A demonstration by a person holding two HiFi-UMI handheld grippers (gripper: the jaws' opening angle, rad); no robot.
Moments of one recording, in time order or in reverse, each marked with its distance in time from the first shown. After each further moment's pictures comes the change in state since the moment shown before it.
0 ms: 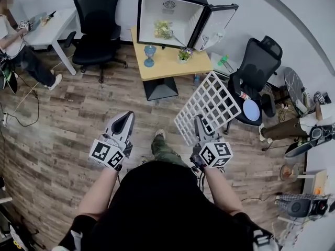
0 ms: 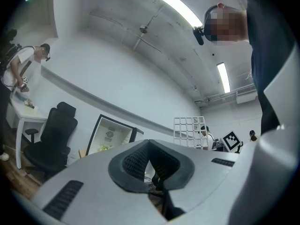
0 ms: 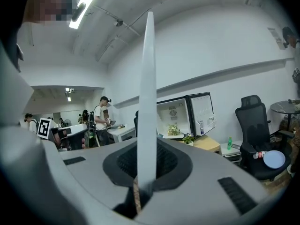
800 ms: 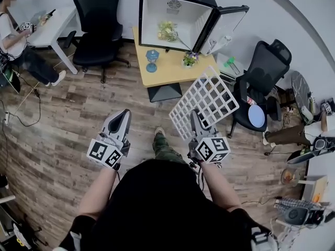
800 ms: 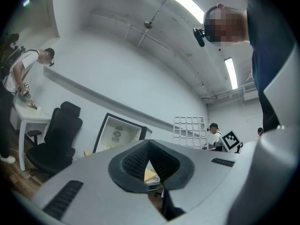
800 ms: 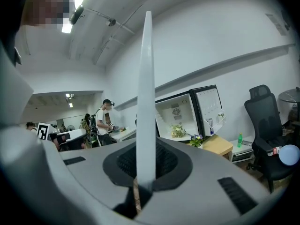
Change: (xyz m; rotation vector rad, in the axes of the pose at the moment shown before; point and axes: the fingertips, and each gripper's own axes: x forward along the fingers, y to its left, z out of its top) left arm 0.052 0.064 0.003 0.009 0.018 0.065; right arm 0.099 -0.016 0.015 0.062 -0.005 0.057
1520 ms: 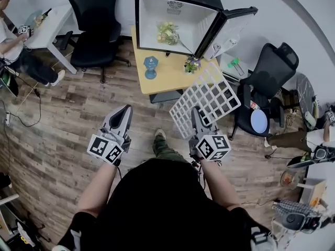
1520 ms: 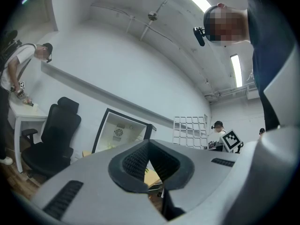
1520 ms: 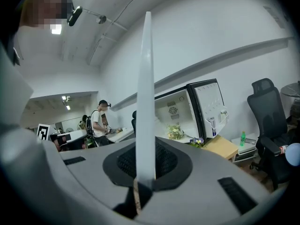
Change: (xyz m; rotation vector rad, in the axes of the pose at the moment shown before) left arm 0.090 0.045 -0.002 -0.012 0.047 0.008; right arm 0.078 -0.050 0.022 0.046 0.027 -0.008
